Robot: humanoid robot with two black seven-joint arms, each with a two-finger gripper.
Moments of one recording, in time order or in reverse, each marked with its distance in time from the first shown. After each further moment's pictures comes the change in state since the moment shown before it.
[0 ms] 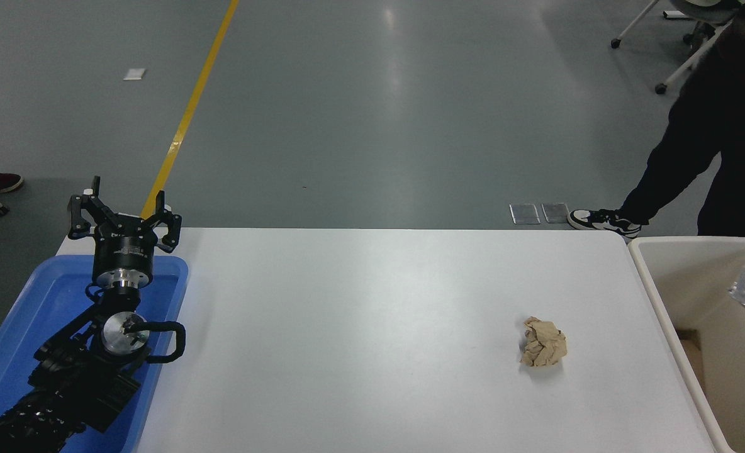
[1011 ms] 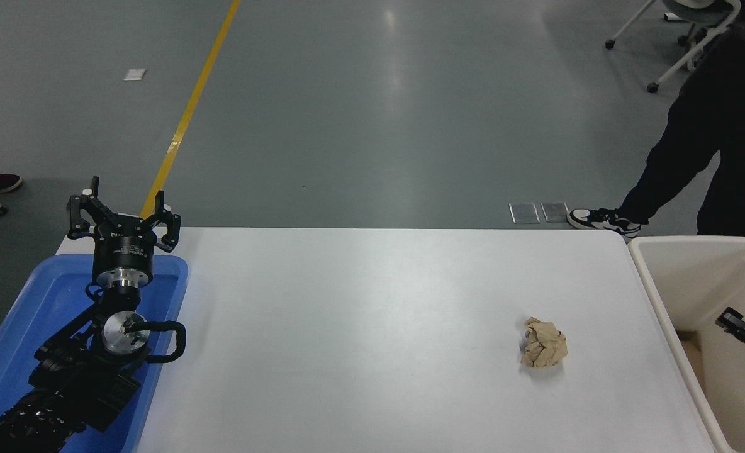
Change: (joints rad) left arm 0.000 0.000 0.000 0.000 -0.001 0.002 -0.001; right arm 0.001 0.111 0.074 0.107 0.014 -0.073 -0.026
